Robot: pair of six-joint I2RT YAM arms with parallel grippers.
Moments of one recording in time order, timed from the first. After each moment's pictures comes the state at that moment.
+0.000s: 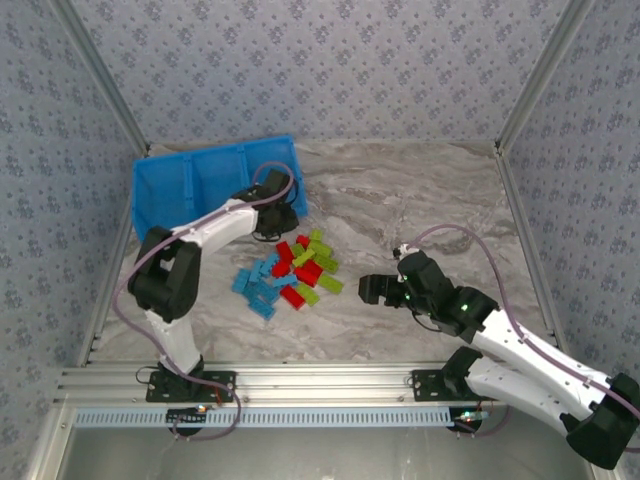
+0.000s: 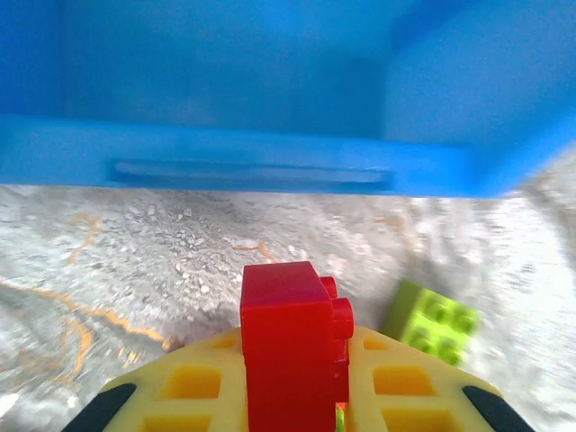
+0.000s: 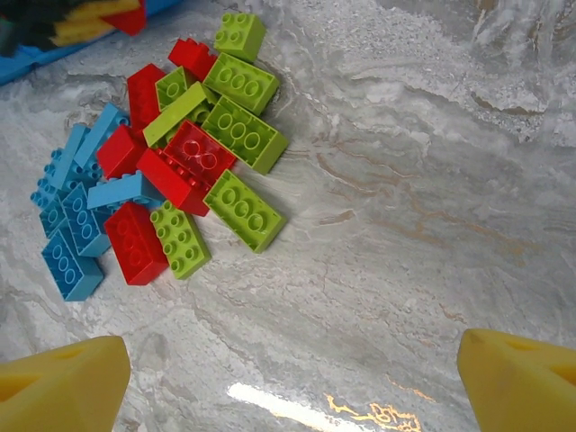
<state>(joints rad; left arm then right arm) -0.53 1.80 1.33 -0.57 -0.08 -0.79 0.78 0.79 0.62 -0.58 0.07 0.69</state>
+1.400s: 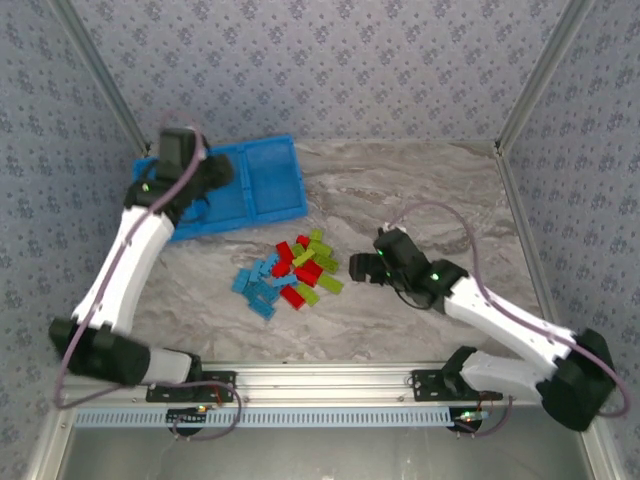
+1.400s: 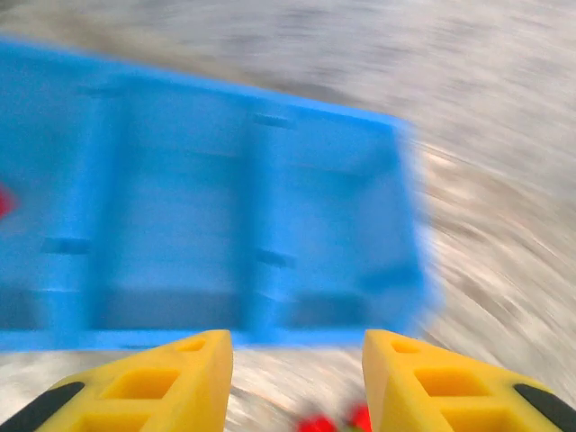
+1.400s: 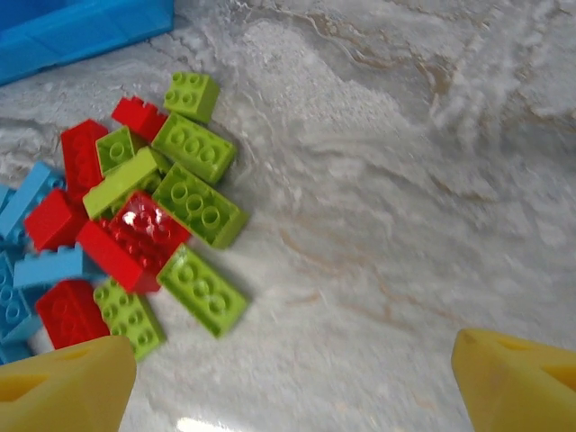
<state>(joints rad) -0.32 1.31 1.44 -0.72 -0.06 -0.45 0.75 1.14 0.82 -0.51 0.19 0.62</state>
